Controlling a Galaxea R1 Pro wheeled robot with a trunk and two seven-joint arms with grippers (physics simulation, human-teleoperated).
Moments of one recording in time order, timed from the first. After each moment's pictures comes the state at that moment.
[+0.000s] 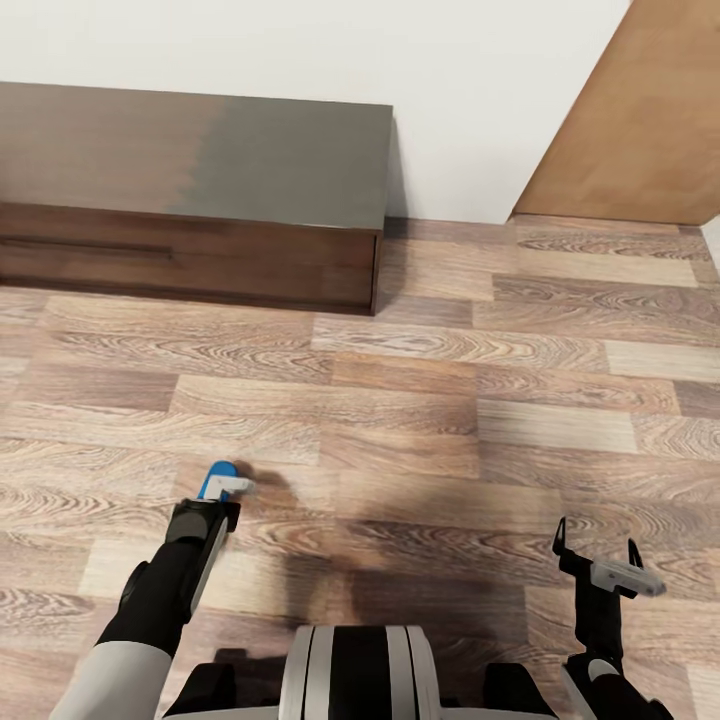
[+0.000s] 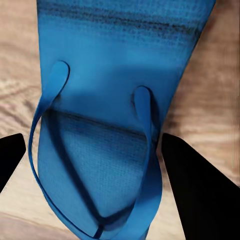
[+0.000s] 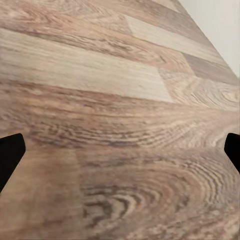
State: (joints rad) left arm -0.56 -0.02 0.02 -1.17 -0.22 0.86 0.15; right arm -0.40 -0.18 -0.01 -0.58 0.06 -0.87 -0.53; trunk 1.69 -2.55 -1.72
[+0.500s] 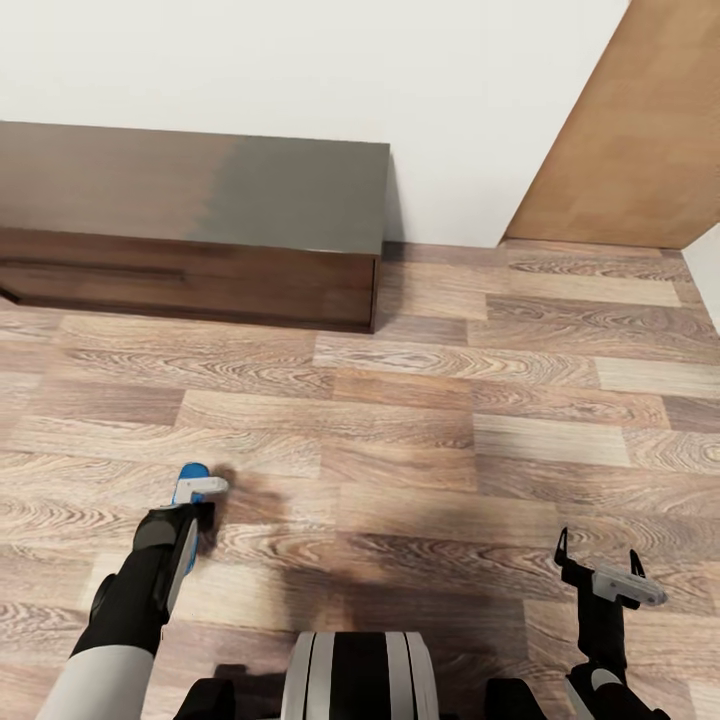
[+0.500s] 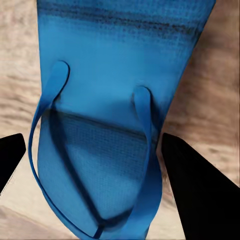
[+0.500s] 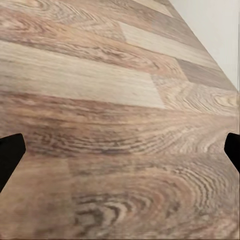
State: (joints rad) left arm -0.55 -0.02 0.20 -1.16 -0.22 0.77 0.12; right arm -0.40 -0.18 -0.01 -0.53 0.06 -0.87 -0.53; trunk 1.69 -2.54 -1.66
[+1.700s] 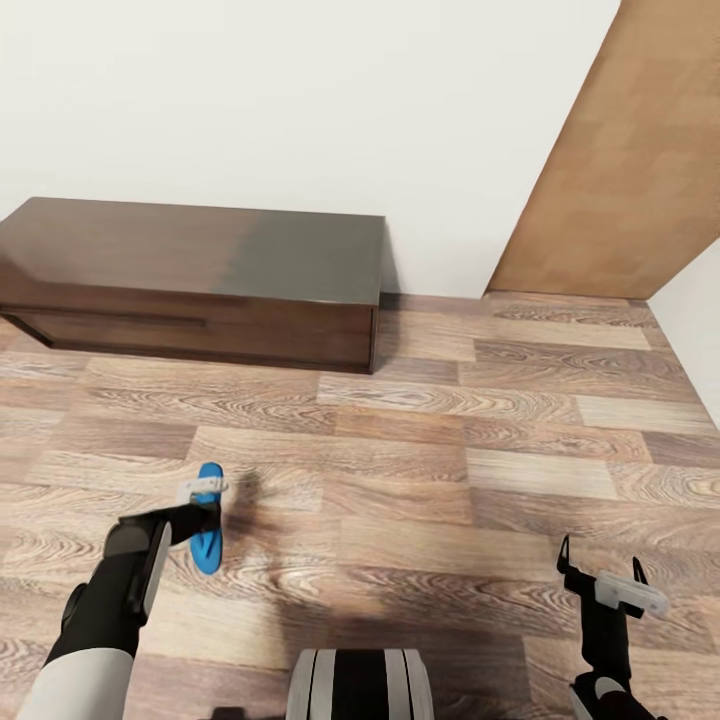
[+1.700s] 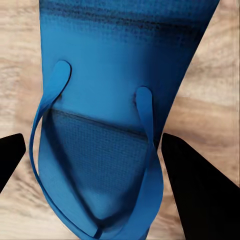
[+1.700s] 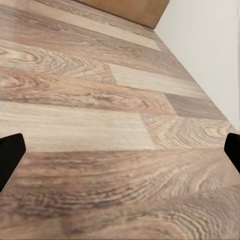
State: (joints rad) left arm -0.54 0.02 0.30 -1.16 -0.20 0.75 -0.27; right arm -0.40 -0.19 -0.01 -0.49 0.06 -0.87 -0.53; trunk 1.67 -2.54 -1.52
